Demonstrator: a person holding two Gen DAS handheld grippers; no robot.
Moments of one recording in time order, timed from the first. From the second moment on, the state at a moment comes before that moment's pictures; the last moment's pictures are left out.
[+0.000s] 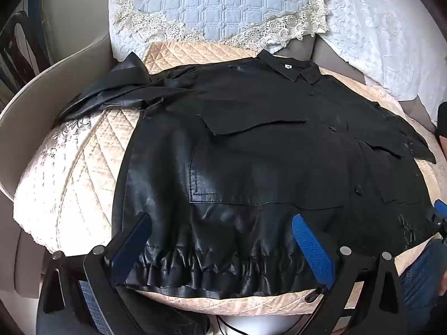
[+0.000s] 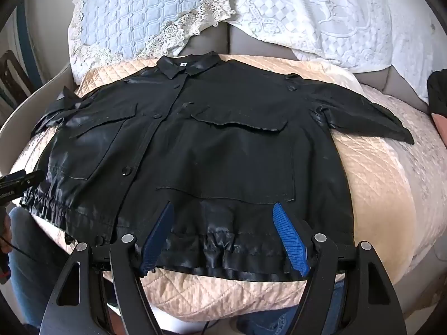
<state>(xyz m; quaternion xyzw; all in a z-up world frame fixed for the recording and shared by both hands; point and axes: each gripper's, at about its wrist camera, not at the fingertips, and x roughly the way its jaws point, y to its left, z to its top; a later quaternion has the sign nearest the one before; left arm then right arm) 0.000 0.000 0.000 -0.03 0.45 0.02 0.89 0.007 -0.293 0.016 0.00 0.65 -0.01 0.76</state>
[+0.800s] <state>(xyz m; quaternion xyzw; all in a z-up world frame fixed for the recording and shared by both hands) 0.003 -0.005 0.018 -0.02 0.45 0.01 0.89 0.011 -0.283 0.017 0.01 0.64 0.02 0.77</state>
